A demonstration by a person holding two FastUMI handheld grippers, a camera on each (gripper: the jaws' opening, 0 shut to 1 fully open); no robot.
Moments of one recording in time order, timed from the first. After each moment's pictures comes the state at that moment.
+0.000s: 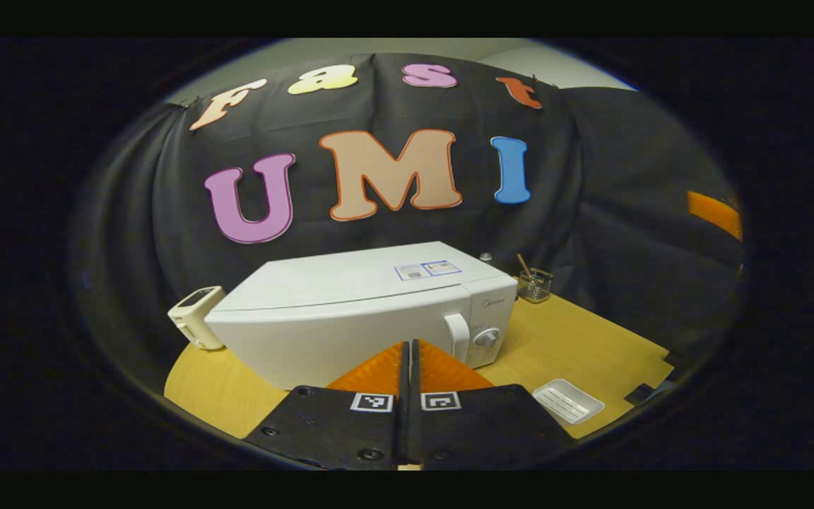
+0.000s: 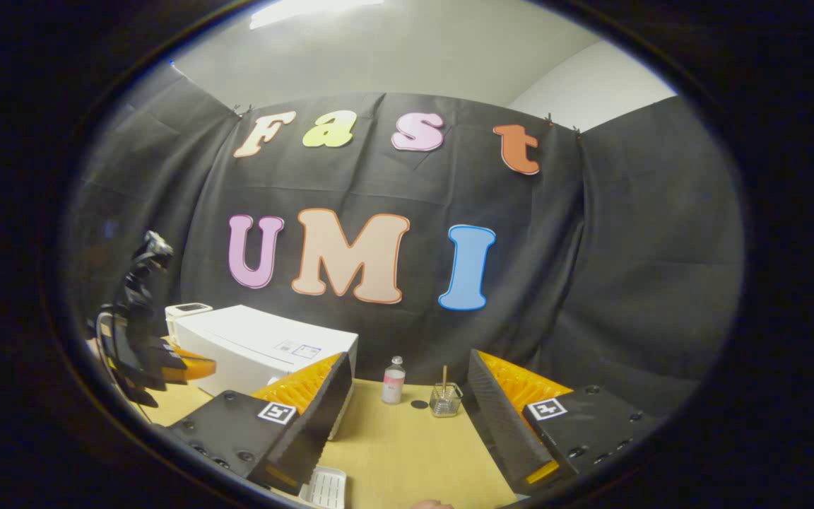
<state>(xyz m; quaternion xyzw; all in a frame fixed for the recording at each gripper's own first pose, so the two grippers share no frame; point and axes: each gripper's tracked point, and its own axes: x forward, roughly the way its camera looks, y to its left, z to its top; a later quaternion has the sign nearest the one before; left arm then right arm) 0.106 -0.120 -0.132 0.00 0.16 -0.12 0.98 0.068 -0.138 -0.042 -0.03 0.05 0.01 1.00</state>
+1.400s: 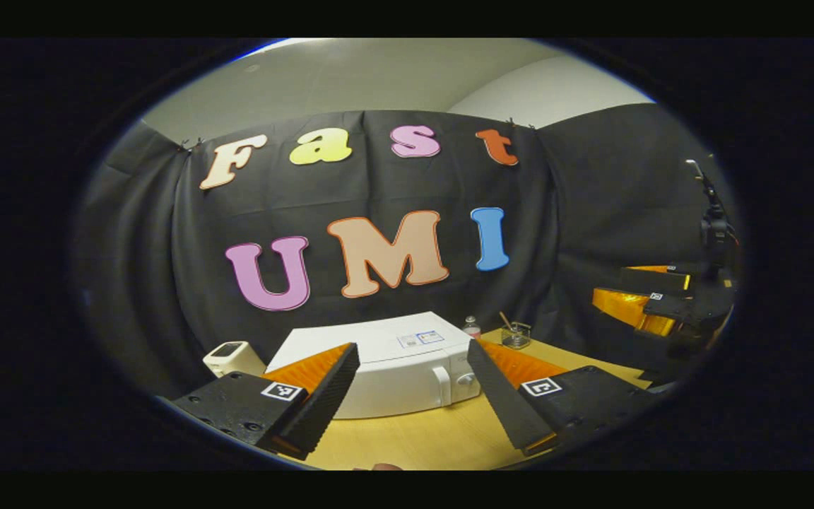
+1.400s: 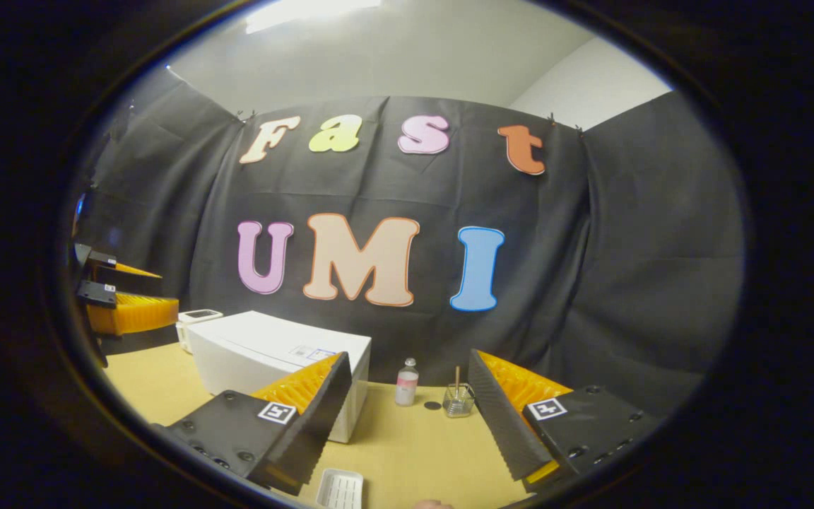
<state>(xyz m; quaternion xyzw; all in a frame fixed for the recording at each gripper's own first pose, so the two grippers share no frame) 0.052 -0.109 -0.003 0.01 0.05 -0.14 0.99 0.062 -0.120 -0.041 -0.02 0.04 0.02 1.00</state>
